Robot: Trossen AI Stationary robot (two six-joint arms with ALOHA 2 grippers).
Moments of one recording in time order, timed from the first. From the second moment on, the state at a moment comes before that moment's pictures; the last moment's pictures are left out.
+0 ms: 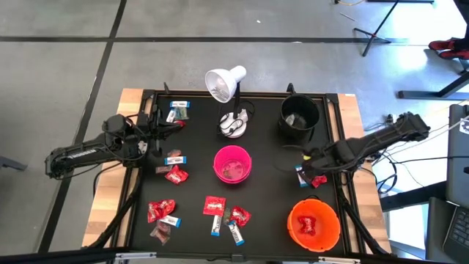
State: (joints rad) left arm 0.34 0.24 0.28 0.14 0.14 -0.13; right arm 0.39 1.08 0.82 -1.20 0.20 1.19
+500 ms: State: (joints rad) left arm 0.34 0.24 0.28 0.14 0.14 -0.13; right arm 0.39 1.12 0.46 -0.74 0.14 1.31
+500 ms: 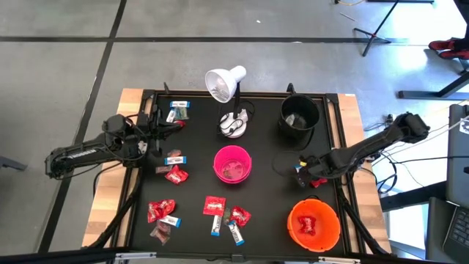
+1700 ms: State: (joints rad) left arm 0.34 0.24 0.28 0.14 0.14 -0.13; right arm 0.39 1.22 0.69 -0.84 0.26 1.20
